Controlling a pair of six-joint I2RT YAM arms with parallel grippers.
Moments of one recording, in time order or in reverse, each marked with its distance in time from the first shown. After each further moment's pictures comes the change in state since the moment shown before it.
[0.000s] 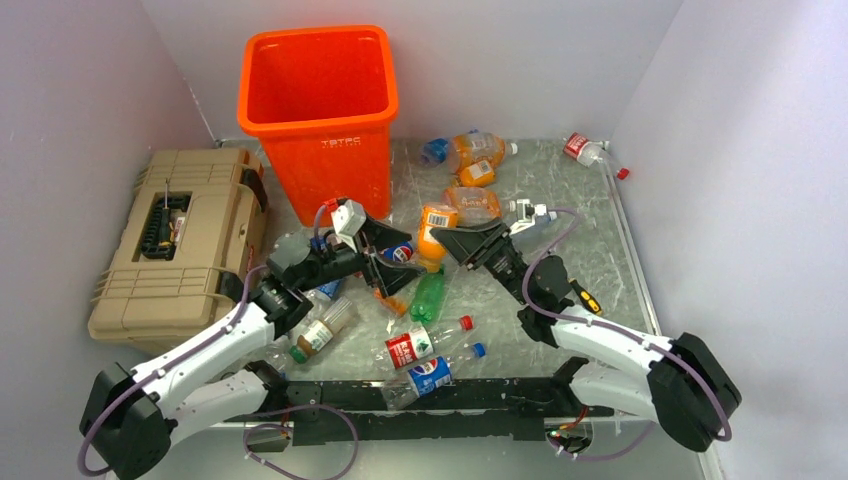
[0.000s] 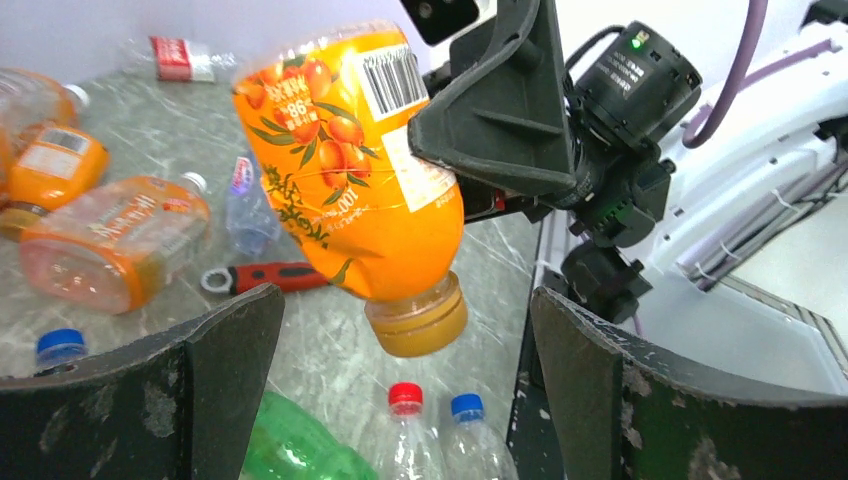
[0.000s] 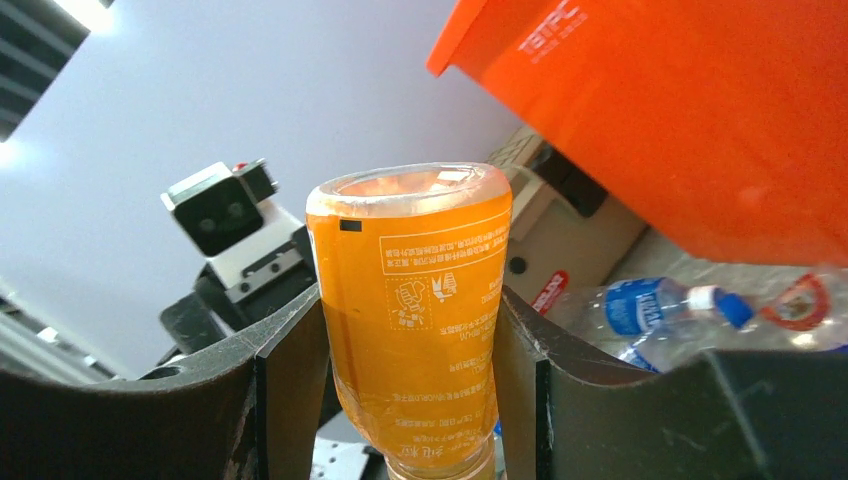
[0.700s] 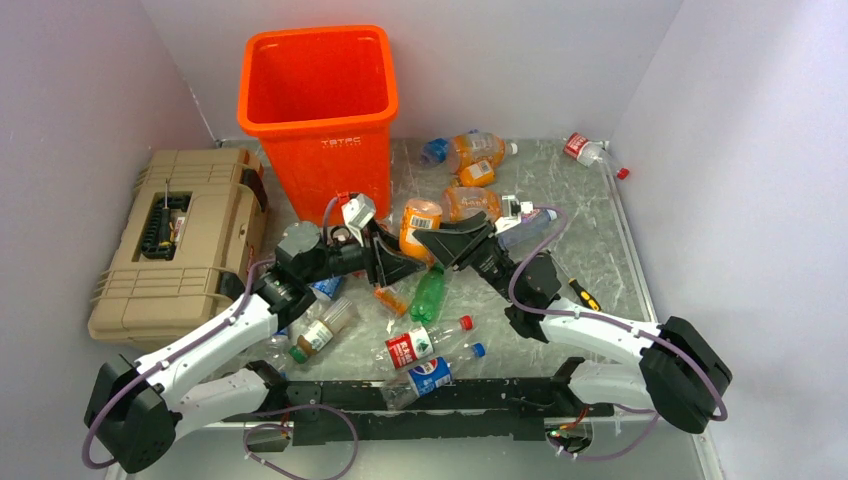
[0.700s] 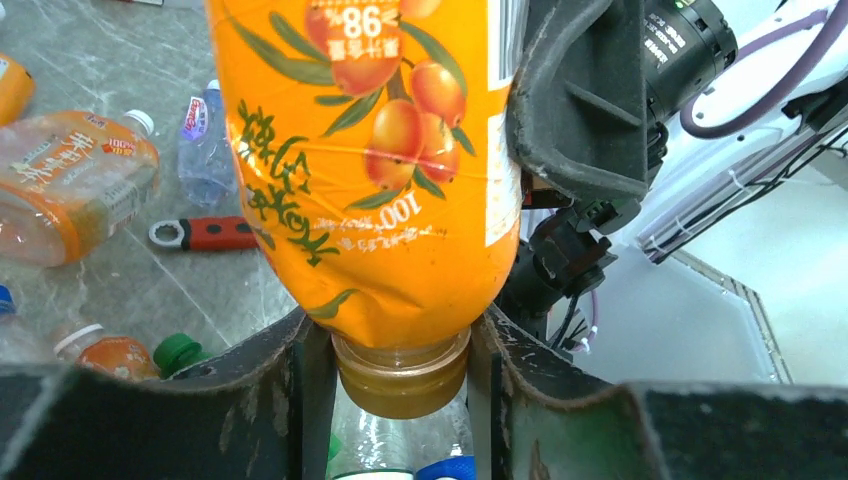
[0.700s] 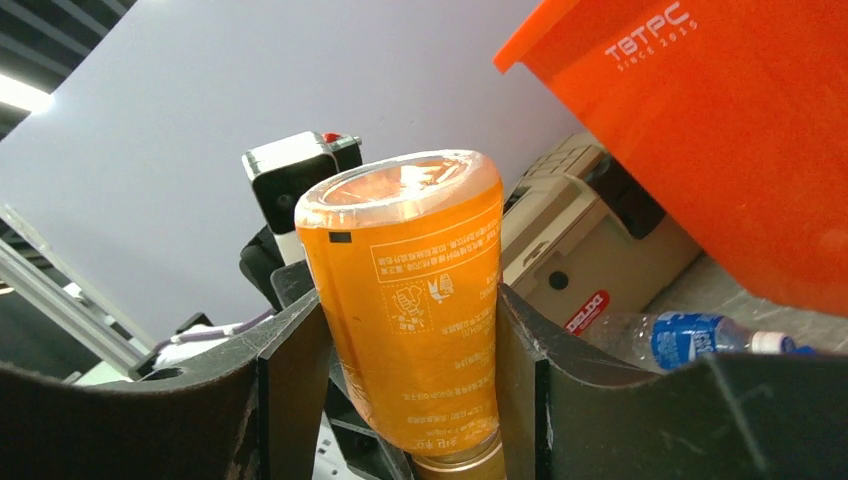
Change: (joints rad) left arm 0.000 0.064 0.064 -0.110 0.092 -0.044; right arm 0.121 0.109 0.084 0.115 0.005 -0.037
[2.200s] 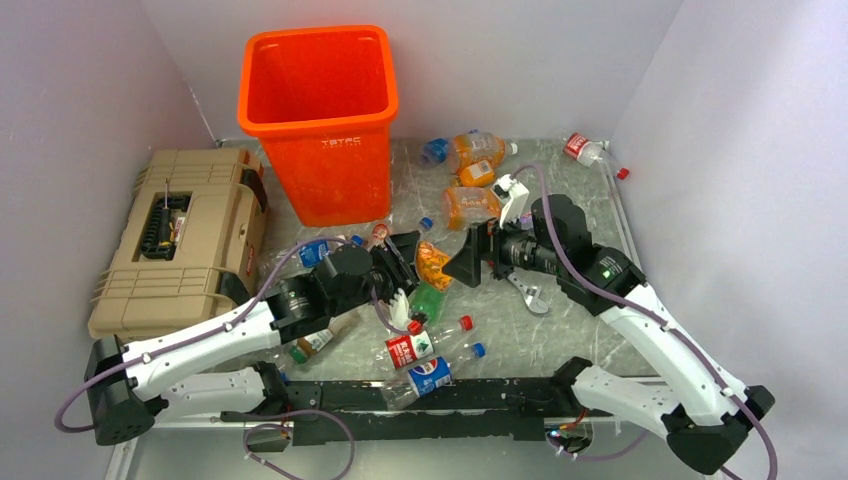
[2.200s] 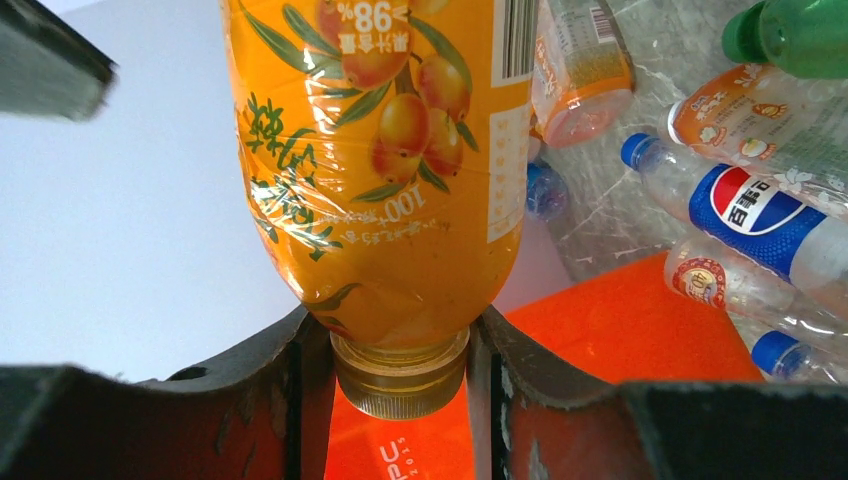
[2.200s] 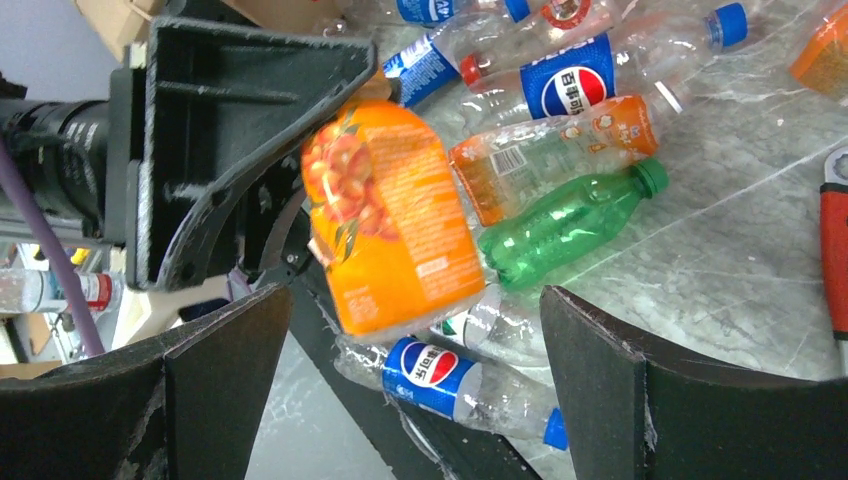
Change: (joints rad) left arm -0.365 0.008 0.163 -0.542 -0.726 2.096; right arm -0.131 -0.222 0.639 -1.804 -0.173 -0.568
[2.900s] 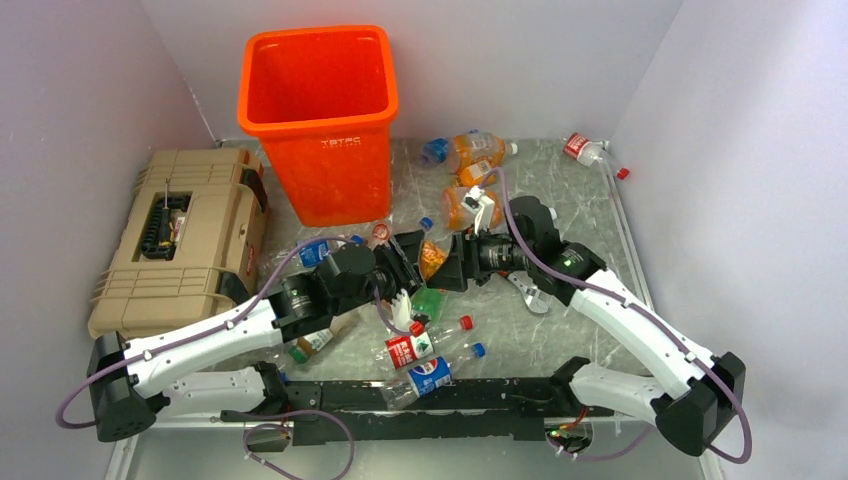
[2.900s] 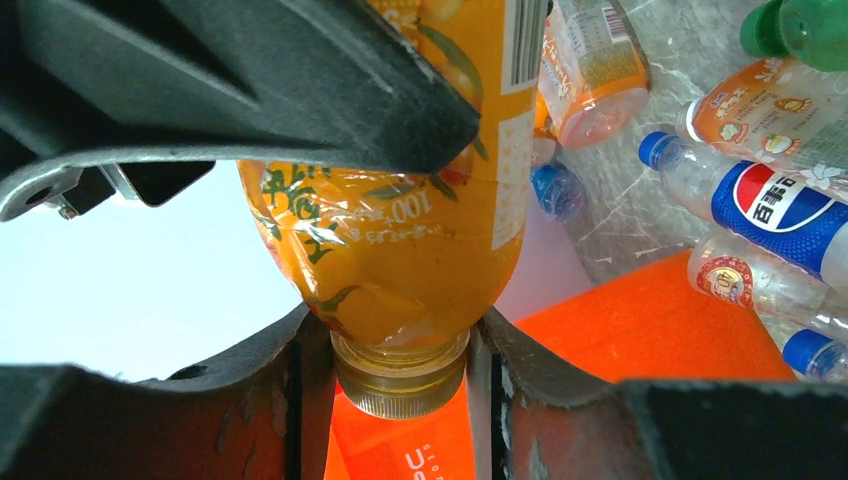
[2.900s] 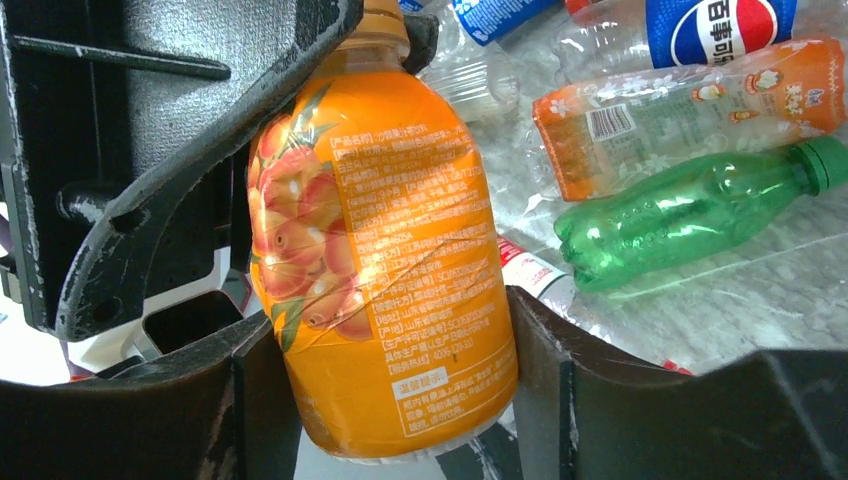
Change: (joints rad) left arm -0.024 0.024 0.034 -0.013 -0.002 0.058; right arm -0.038 0.129 -0.133 0.180 -0.293 0.044
